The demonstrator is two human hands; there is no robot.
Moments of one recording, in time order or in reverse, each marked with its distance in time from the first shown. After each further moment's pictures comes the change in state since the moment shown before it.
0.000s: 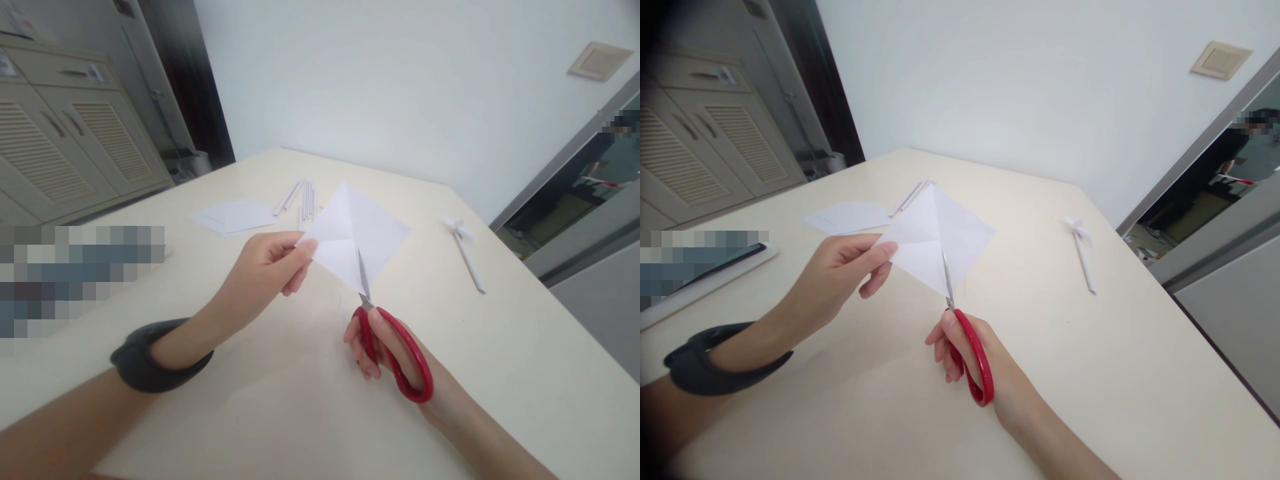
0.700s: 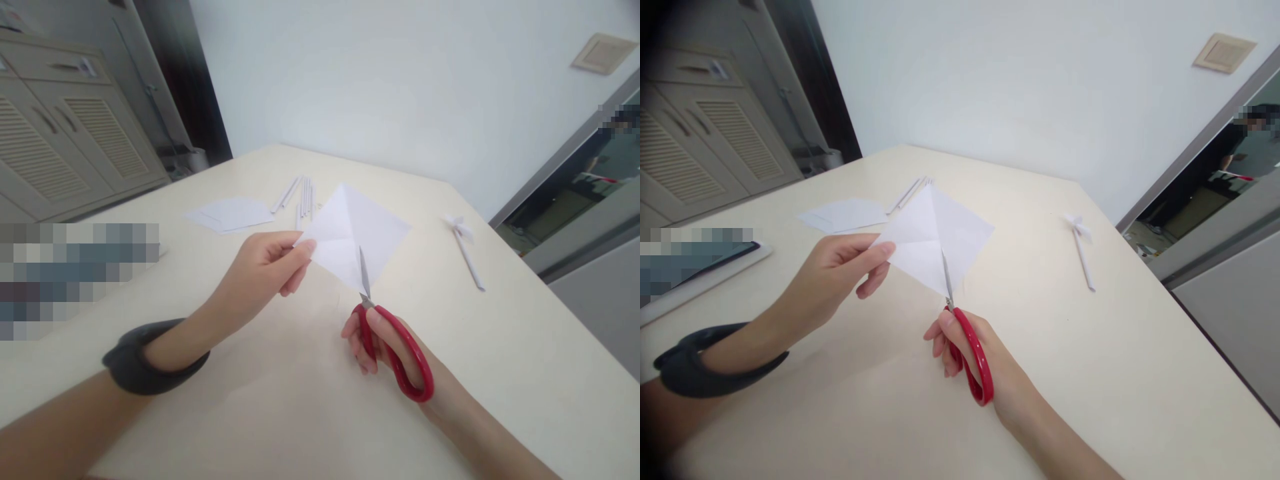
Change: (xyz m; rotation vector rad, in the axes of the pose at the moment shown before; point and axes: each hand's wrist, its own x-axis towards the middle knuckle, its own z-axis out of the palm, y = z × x) left_hand 0.002 -0.002 0.000 0.016 -0.024 -0.003; right_hand 0.002 -0.002 -0.001 0.018 0.000 -0.001
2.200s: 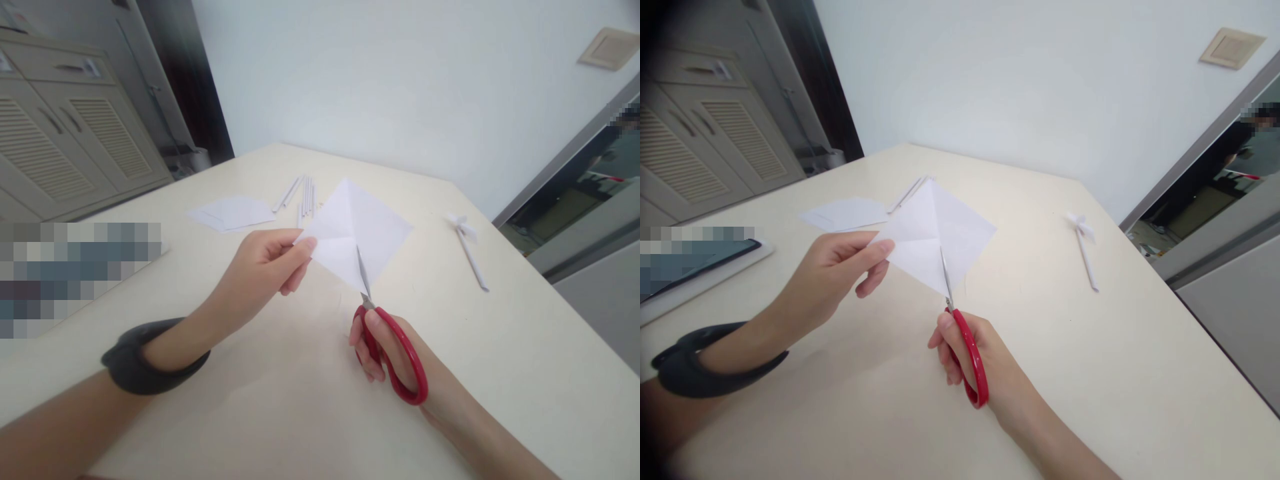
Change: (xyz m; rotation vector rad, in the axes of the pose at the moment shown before) left_hand -0.001 0.002 0.000 0.018 0.021 0.000; right_hand 0.003 0.003 0.004 -0.075 0.058 0.014
